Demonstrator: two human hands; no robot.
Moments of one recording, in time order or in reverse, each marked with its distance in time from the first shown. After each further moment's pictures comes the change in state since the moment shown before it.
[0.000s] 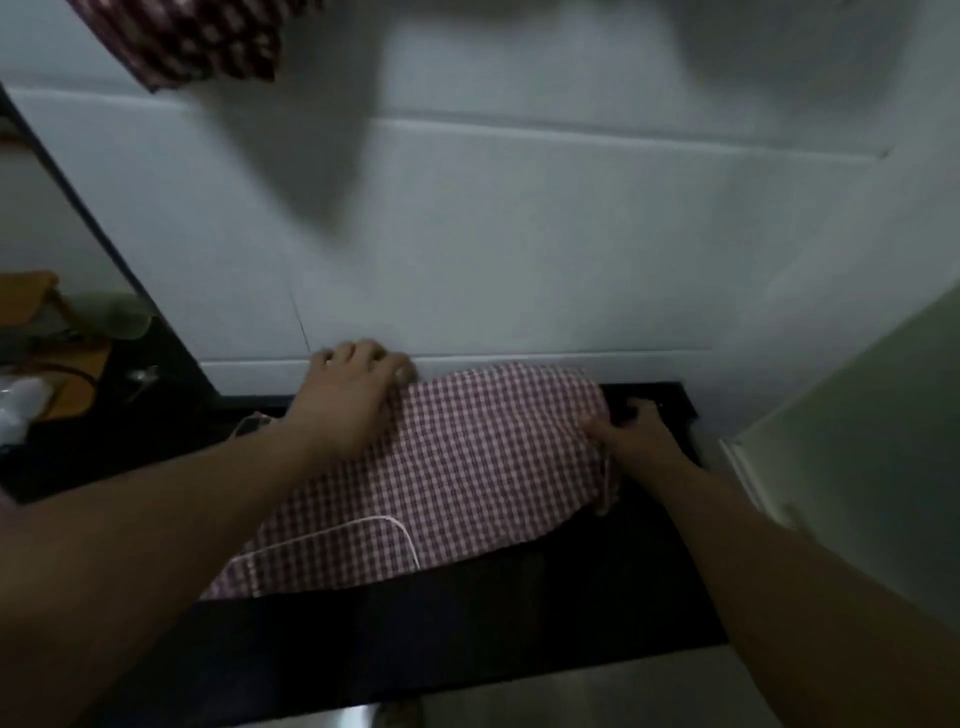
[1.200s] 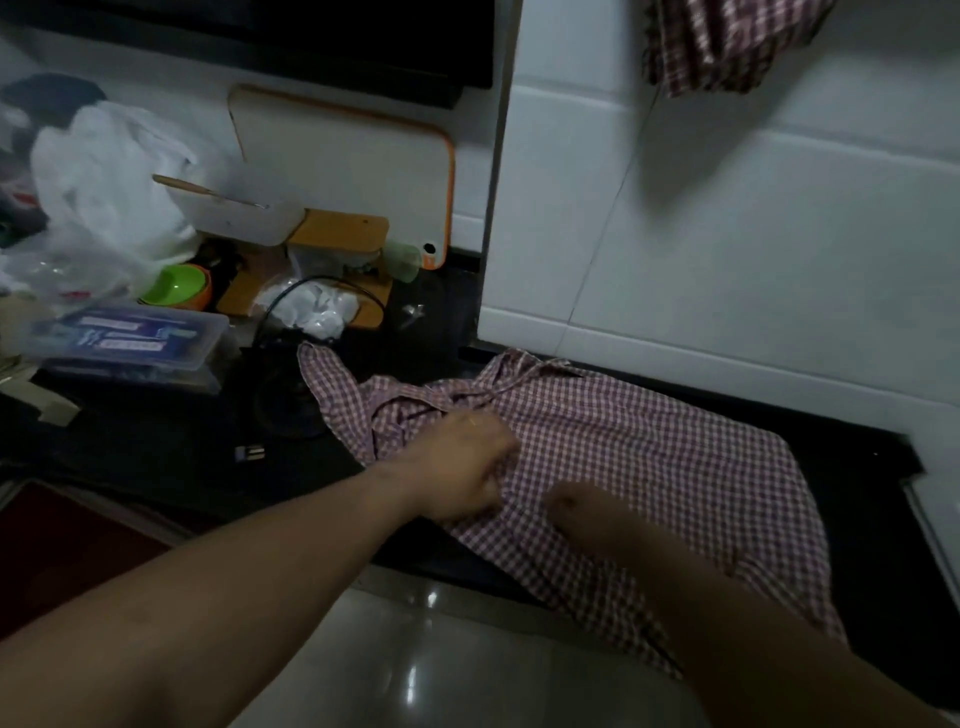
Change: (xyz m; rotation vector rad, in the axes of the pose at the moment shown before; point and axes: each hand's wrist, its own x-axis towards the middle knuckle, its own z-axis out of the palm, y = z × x) left_hand -0.229 -0.093 0.006 -0.291 -0.059 0.105; right_hand -0.171 -0.034 0.270 -0.807 -0.586 -0.382
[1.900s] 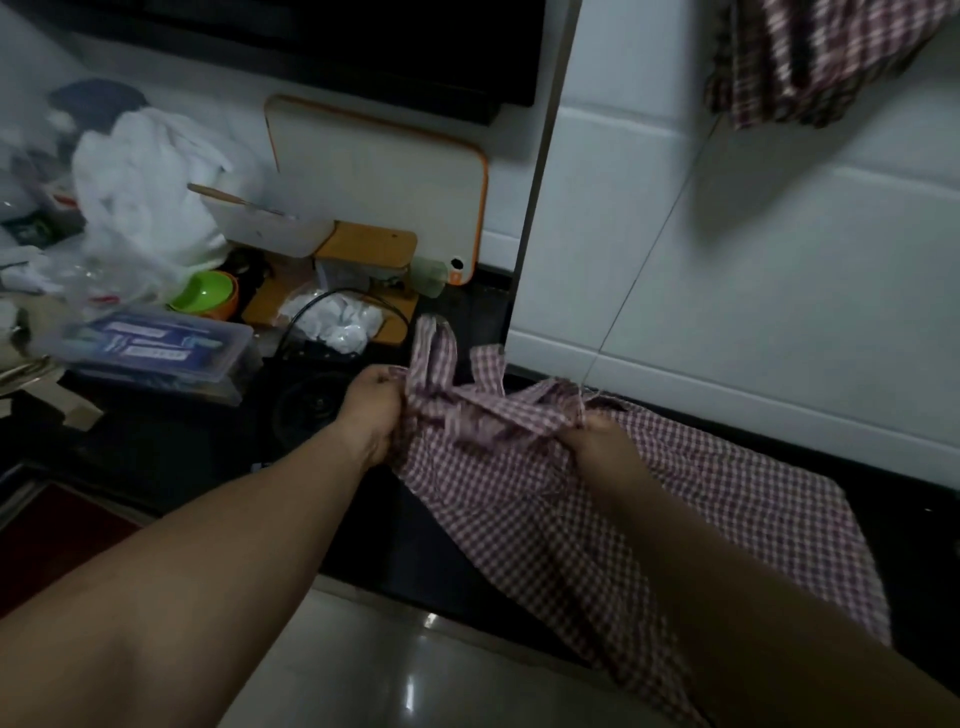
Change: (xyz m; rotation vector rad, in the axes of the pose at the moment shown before) left_hand 0.003 -0.098 -0.026 -1.429 0.607 -1.041; right_hand 0.032 -0.074 -0.061 0.827 0.290 -0.053
